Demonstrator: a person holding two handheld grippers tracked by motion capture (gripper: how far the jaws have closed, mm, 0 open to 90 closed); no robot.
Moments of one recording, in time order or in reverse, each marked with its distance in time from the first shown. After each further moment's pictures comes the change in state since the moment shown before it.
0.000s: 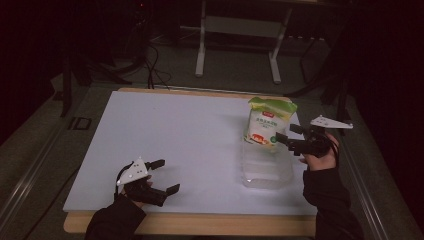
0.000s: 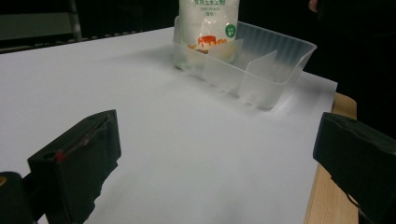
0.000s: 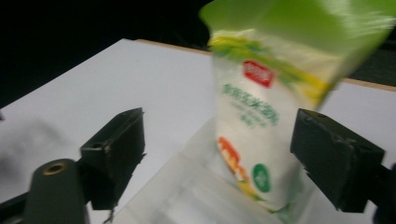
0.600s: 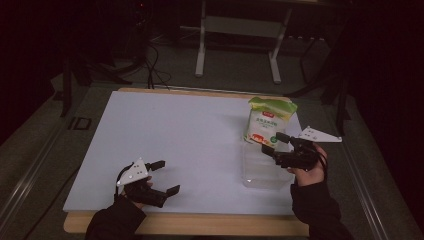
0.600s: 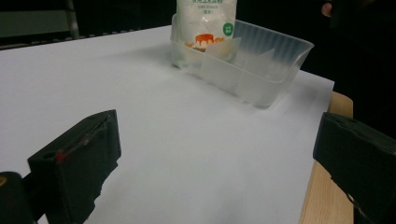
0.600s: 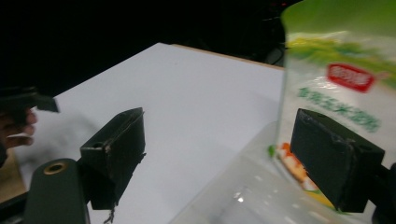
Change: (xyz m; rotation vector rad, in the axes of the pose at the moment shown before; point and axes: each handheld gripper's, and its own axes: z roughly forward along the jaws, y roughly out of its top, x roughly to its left) left arm -0.002 -0.001 0.000 0.003 -0.007 -0.008; right arm 0.053 -0.015 0.003 -0.043 0.086 -0.048
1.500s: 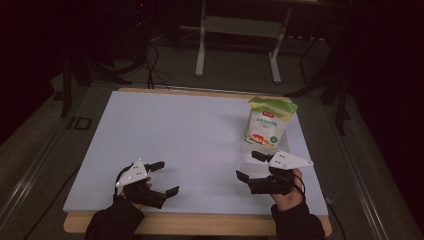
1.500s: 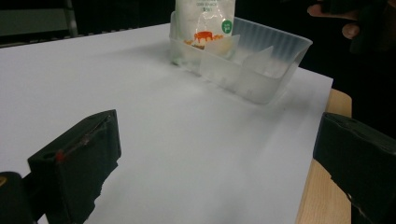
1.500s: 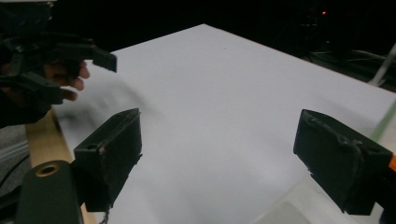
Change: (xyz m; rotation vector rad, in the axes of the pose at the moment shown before) left arm 0.000 -0.002 -0.002 0.008 -0.005 0.007; right arm 0.078 -0.031 0.020 0.033 0.080 -0.184
